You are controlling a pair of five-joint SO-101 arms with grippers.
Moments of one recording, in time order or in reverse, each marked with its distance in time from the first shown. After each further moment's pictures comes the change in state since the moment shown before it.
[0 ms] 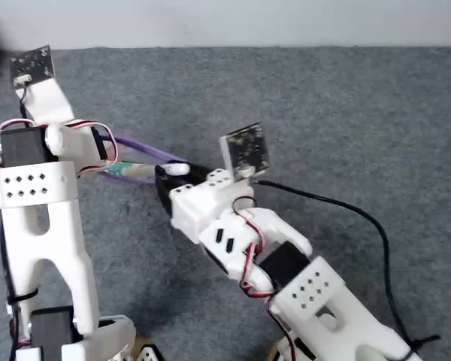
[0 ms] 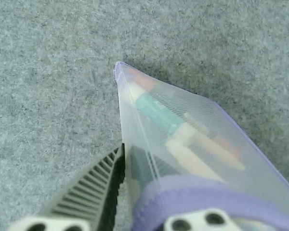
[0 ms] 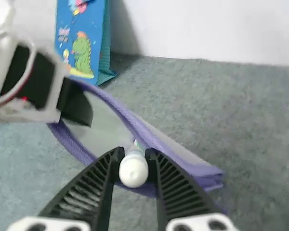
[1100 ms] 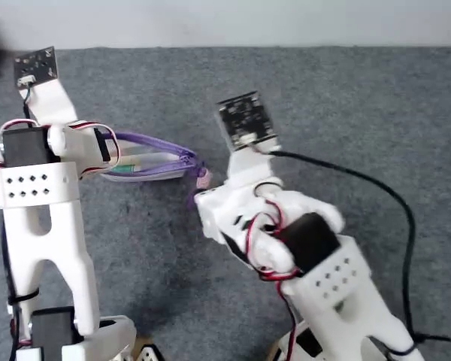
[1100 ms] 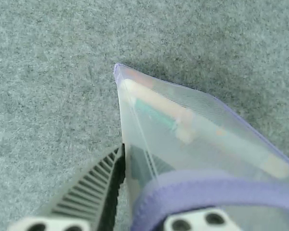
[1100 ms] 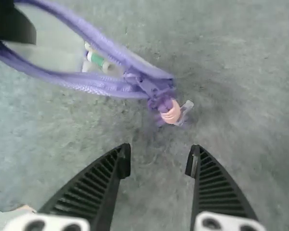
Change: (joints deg) left arm 0.8 0.0 0.0 1.0 0.0; right arm 4.4 6.5 -29.1 49.1 3.5
